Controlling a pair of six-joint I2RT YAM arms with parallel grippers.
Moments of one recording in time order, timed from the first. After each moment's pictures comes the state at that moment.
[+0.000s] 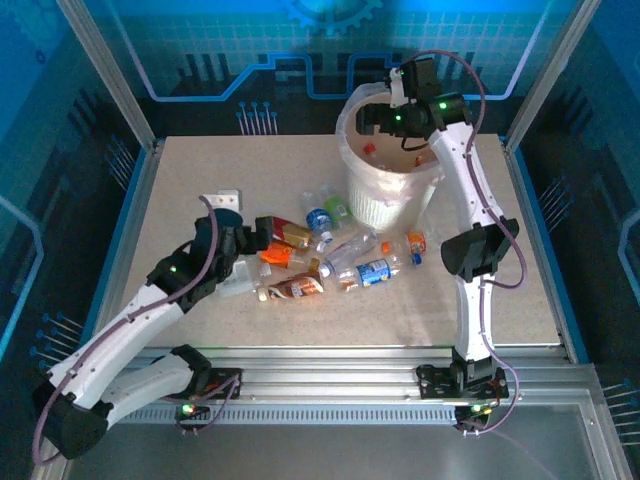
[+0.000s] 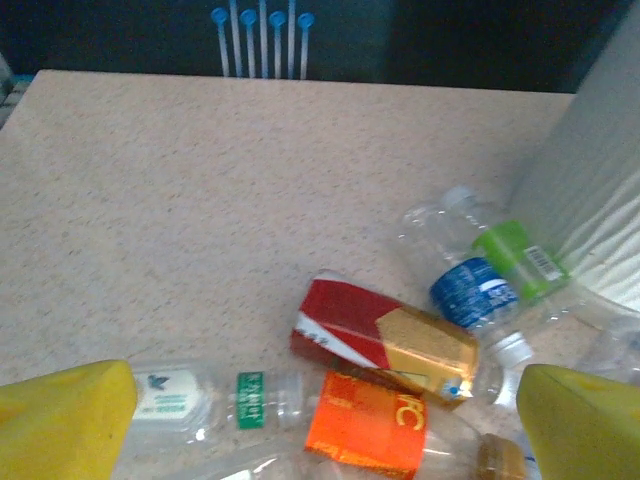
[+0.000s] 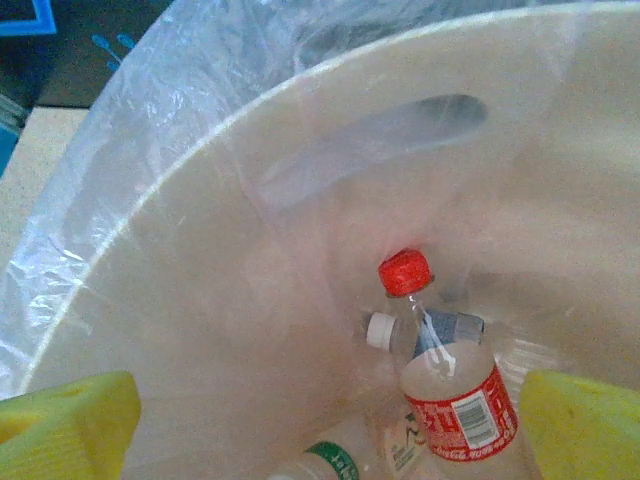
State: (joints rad) left arm -0.53 0.95 0.90 -0.52 -0.46 -0.40; right arm 0.27 2.18 2.57 -1.16 -0.14 0.22
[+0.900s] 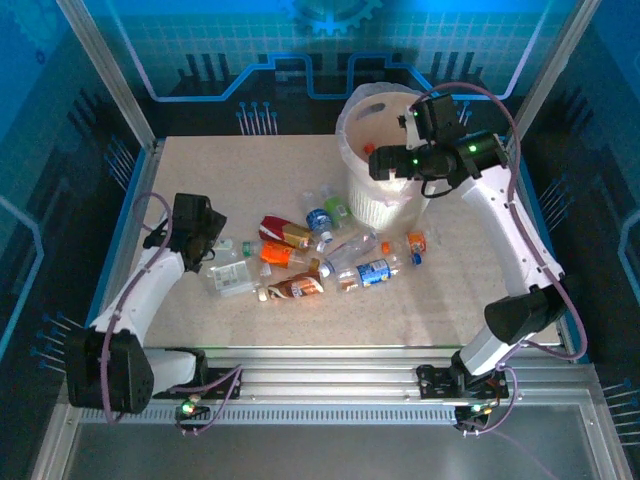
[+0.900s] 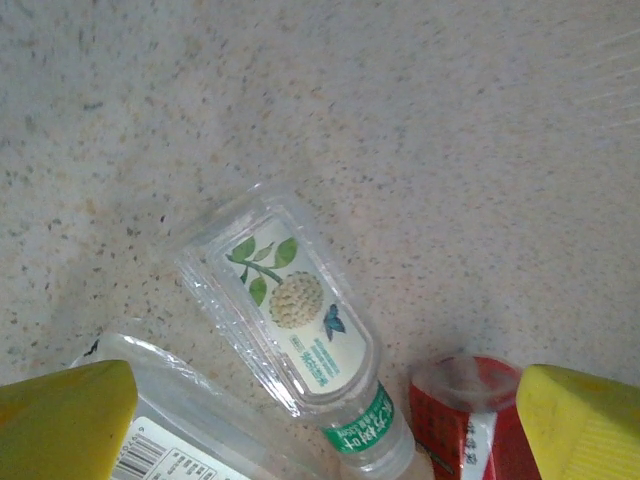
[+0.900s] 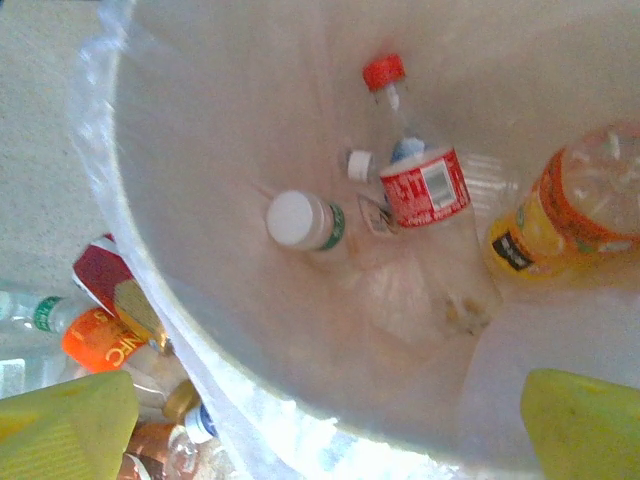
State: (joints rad) left arm -0.03 1.24 0.87 -0.62 -0.17 -1.19; right arm 0.37 1.61 1.91 -1.16 0.00 0.27
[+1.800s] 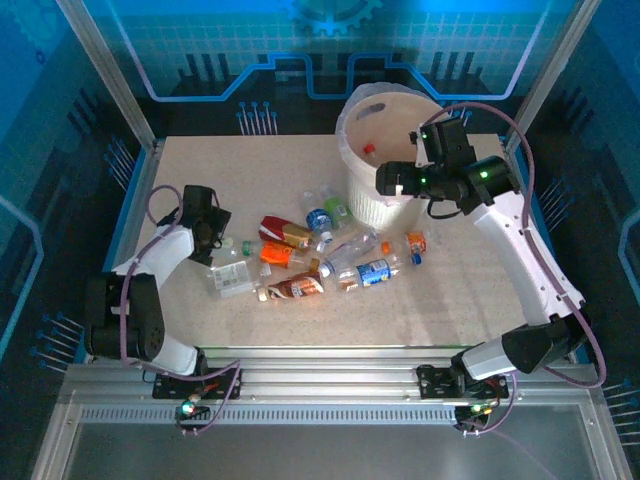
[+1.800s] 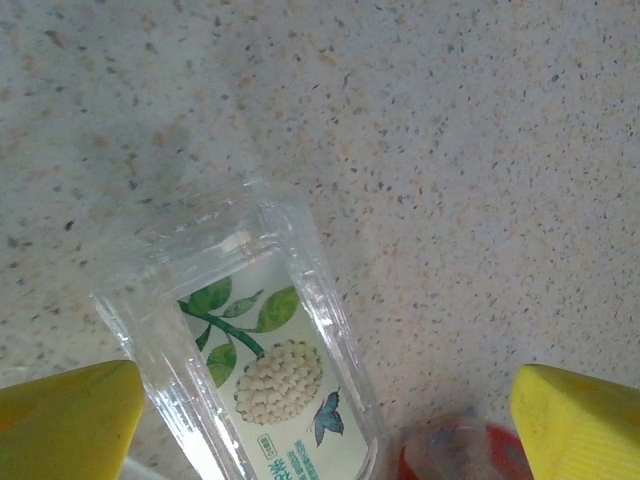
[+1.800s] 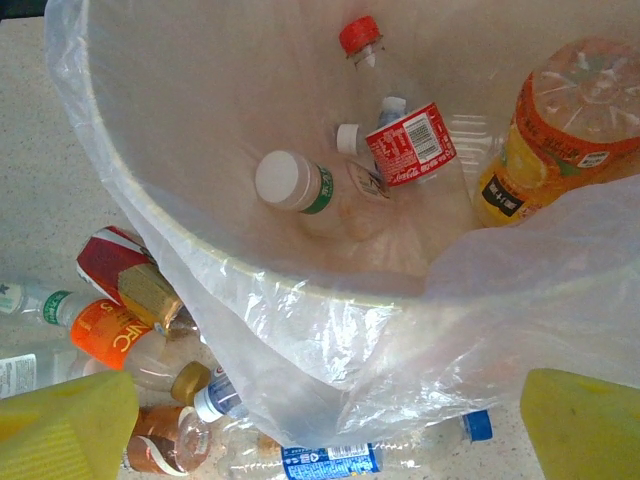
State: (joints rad) left arm 0.02 1.50 0.92 -0.48 -0.09 -1.26; right arm 0.39 1.45 1.71 -1.09 0.02 0.35
